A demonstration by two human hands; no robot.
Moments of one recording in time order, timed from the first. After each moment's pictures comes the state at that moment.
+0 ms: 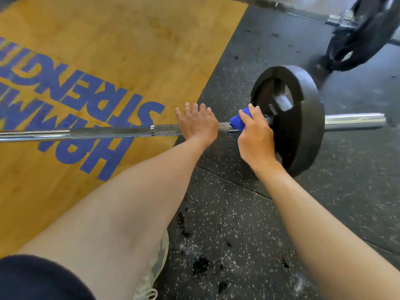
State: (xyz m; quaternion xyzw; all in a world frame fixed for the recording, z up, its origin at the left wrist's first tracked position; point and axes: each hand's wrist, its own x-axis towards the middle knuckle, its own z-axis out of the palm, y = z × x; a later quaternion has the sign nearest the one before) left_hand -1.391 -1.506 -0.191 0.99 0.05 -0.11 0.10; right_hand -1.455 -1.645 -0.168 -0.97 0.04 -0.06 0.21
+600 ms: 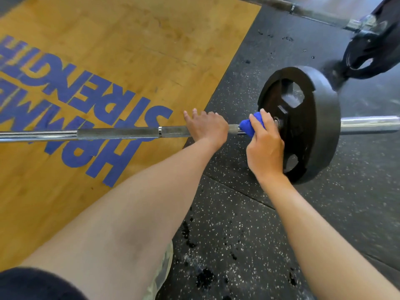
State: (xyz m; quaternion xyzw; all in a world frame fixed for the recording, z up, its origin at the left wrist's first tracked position) left_hand -1.370 -1.509 -0.176 0.98 0.04 -0.17 0.02; right_hand -1.443 -1.639 -0.178 -0.97 0.06 -0.11 0.21
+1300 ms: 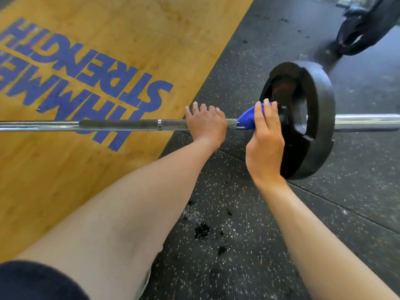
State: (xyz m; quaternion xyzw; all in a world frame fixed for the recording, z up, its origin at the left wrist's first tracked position) left_hand -1.484 -1.511 -0.192 0.99 0.04 -0.07 0.07; right_hand -1.563 -1.636 -0.173 -0.96 0.03 -0.21 0.21
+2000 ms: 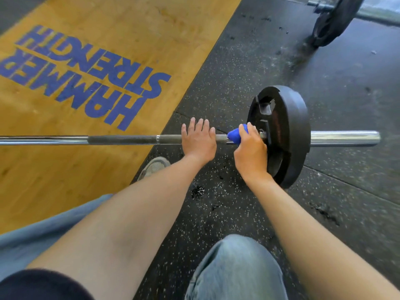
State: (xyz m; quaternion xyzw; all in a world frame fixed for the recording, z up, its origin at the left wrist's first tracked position) left_hand -1.636 -1.505 -0.175 0.98 -0.01 -0.14 0.10; right_hand -1.688 -1.645 -0.150 -0.97 0.07 -0.05 0.21
